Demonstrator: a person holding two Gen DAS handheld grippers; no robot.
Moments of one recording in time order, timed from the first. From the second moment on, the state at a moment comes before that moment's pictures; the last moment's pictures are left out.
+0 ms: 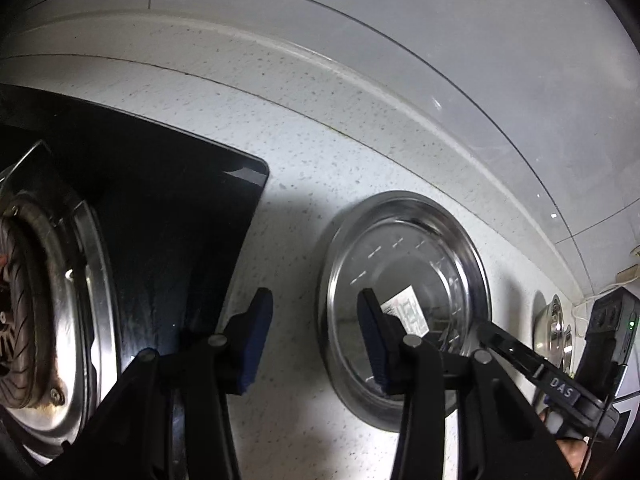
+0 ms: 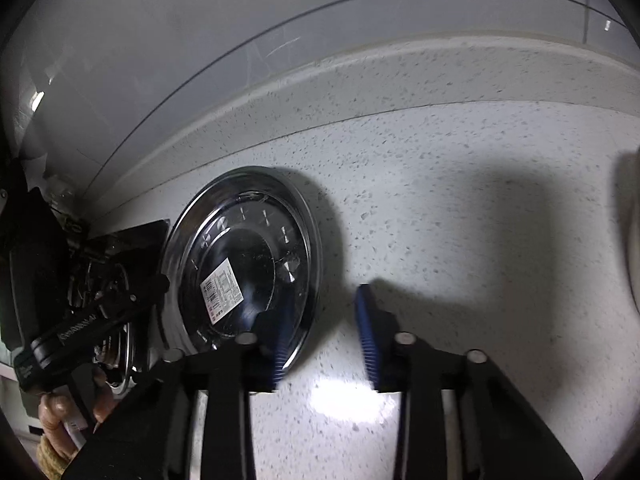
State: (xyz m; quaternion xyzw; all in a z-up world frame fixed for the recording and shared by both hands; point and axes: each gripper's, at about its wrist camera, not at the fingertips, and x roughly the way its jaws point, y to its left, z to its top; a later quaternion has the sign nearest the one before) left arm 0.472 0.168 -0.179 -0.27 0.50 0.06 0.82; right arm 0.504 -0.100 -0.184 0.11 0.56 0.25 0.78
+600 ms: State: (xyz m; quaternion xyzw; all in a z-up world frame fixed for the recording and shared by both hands) left arm 0.438 0.161 -0.100 -0.26 0.45 0.04 0.85; right arm 0.488 -0.087 -0.113 0.10 0.51 0.26 0.82
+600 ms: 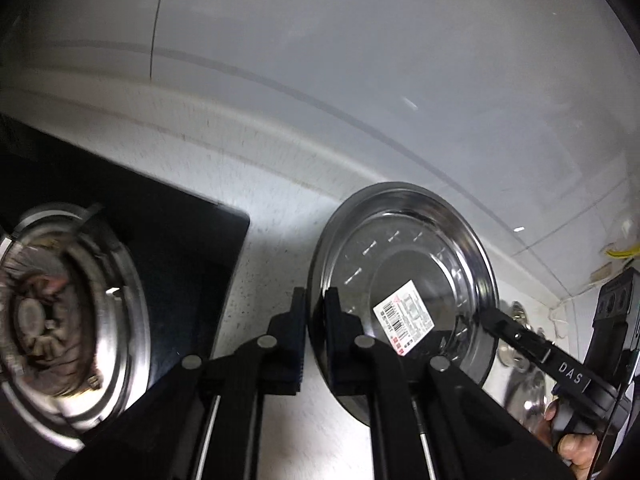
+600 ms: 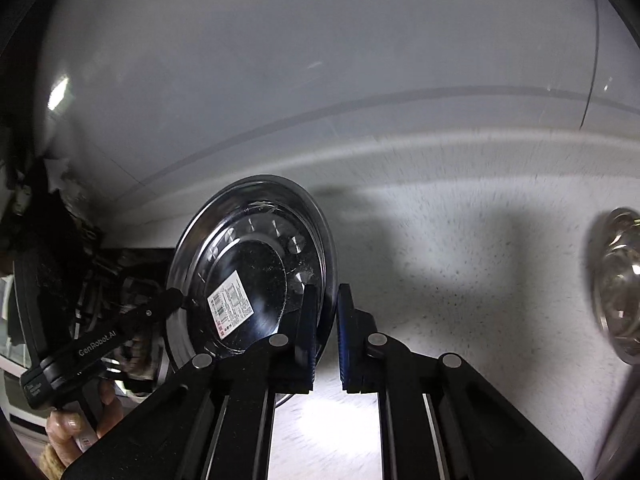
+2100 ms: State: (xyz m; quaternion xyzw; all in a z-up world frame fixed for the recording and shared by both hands) left arm 0.154 0.048 -0.162 -0.22 0.54 -0.01 0.81; right arm 0.209 -0.224 -0.172 0.10 0.57 0.22 0.78
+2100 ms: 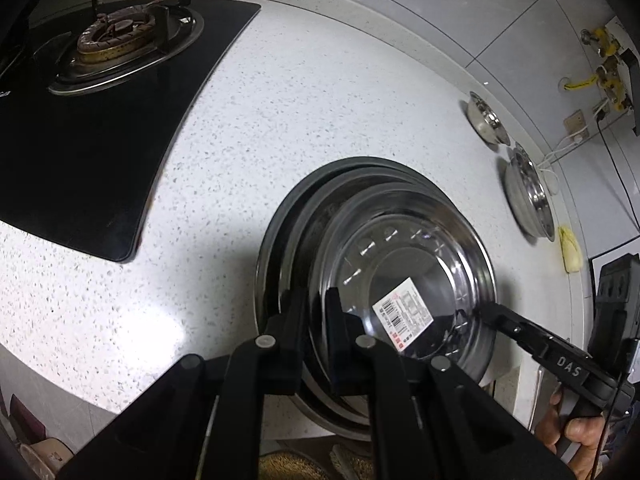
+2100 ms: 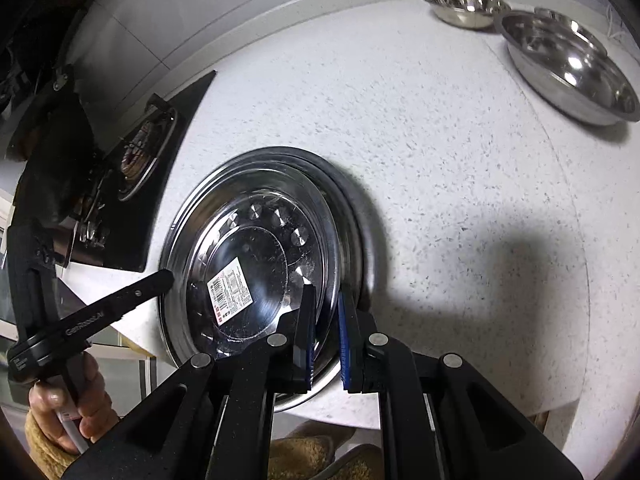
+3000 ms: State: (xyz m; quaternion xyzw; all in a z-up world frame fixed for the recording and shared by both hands) left arm 0.159 -0.004 -0.102 -0.23 0.47 0.02 0.85; right arm 0.220 -0.268 -0.133 0.00 0.51 0.24 0.83
